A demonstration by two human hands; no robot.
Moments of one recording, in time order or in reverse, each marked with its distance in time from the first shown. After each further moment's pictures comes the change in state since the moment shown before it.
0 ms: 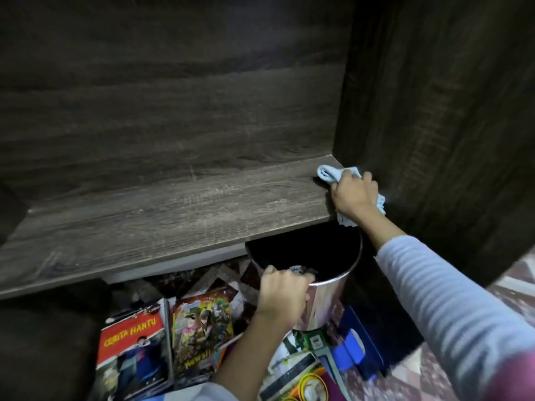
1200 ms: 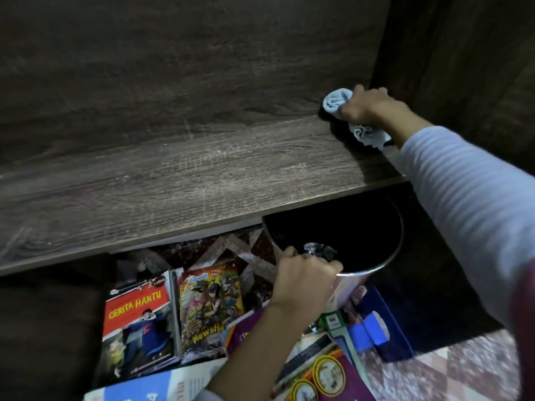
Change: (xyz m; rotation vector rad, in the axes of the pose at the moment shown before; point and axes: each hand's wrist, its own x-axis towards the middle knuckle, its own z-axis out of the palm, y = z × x) left_hand 0.007 -0.005 0.028 -0.078 0.060 0.071; right_hand 0.097 -0.034 -0.009 0.028 -0.270 -0.048
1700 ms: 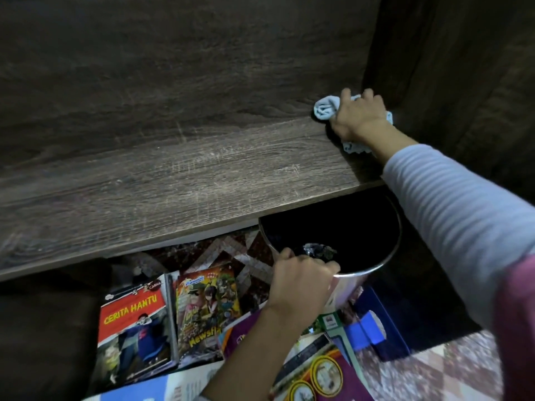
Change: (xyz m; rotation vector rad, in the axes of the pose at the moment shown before) left_hand 0.001 0.003 -0.001 -0.009 -0.014 -0.019; right_hand 0.000 0.002 0.025 -0.253 0.186 -0.088
